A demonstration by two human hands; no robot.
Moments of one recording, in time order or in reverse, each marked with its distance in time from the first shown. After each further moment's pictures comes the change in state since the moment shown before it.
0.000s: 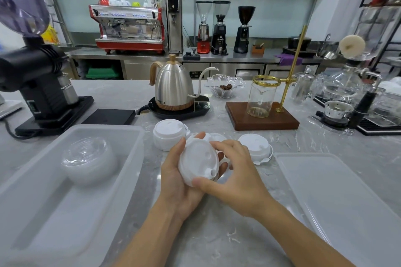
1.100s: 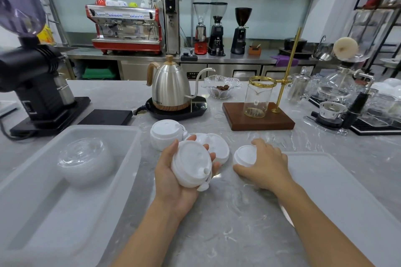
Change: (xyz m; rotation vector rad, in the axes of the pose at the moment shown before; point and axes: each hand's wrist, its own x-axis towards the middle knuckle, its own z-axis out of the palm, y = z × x) left_hand -0.002 0.002 -0.002 -0.057 0.119 -0.012; right_hand 0.030 0.058 -0.046 -0.655 -0.036 0.493
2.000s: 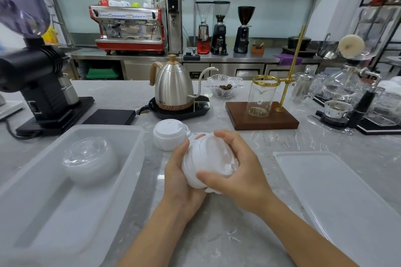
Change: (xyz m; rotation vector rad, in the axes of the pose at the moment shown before) left_hand 0.001 -0.006 0.003 0.083 -0.118 0.046; right_hand -0.058 -0.052 0.003 0.913 0.023 -0.446
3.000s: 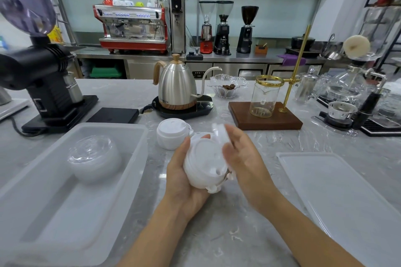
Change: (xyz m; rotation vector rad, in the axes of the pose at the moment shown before) left_hand -0.002 0.003 -0.004 -0.073 -0.005 -0.083; right_hand 0.008 0.005 0.001 0.330 -0.086 0.051
